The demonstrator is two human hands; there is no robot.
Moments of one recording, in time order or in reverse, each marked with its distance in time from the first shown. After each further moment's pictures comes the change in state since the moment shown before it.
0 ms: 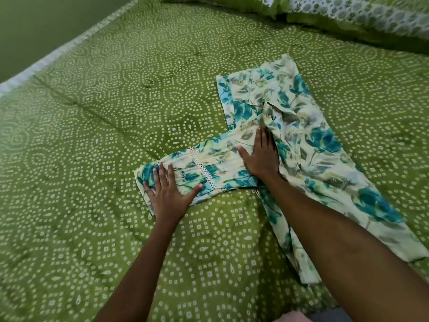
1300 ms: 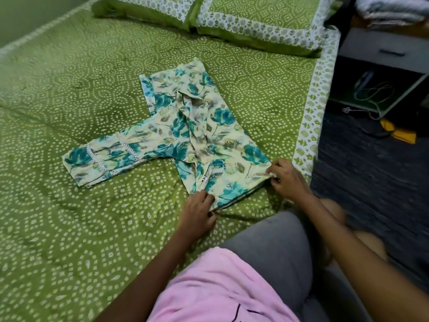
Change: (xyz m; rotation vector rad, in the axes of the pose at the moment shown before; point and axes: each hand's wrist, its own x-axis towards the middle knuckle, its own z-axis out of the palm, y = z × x) left_hand -0.216 0.189 0.024 -0.153 0.047 0.842; right_hand -0.237 0.239 -0.158 -0.068 0.123 -0.244
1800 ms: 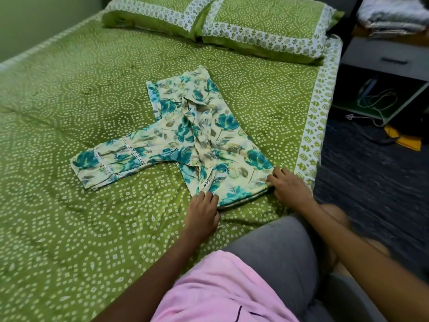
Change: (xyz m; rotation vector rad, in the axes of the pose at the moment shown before) left_hand 0.009 0.012 -0.009 0.221 -0.180 -0.072; right_hand -0.001 -0.016 -0.006 -0.491 -0.235 -0.053
